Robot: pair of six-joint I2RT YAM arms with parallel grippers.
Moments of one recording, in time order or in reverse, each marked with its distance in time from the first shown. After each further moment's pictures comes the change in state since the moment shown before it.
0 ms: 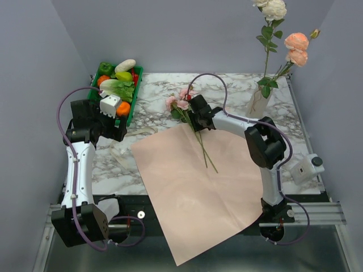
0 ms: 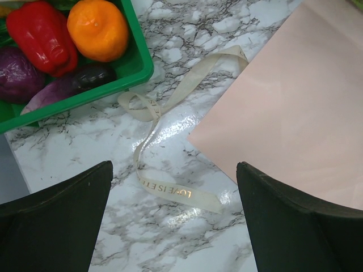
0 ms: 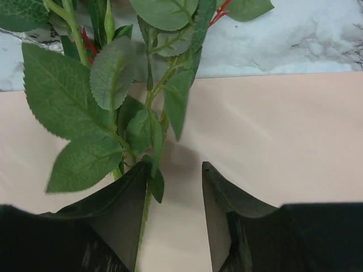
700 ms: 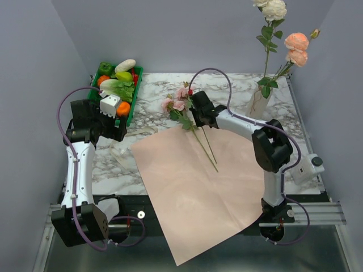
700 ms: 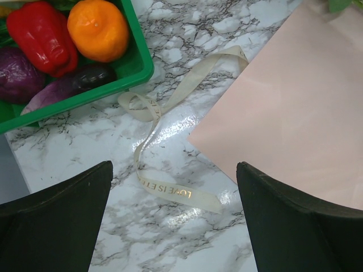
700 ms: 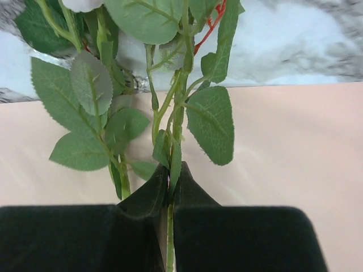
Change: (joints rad) left arm 0.000 0.000 0.000 0.001 0.000 0.000; right arm 0.000 -0.042 0.011 0.002 -0.006 0.013
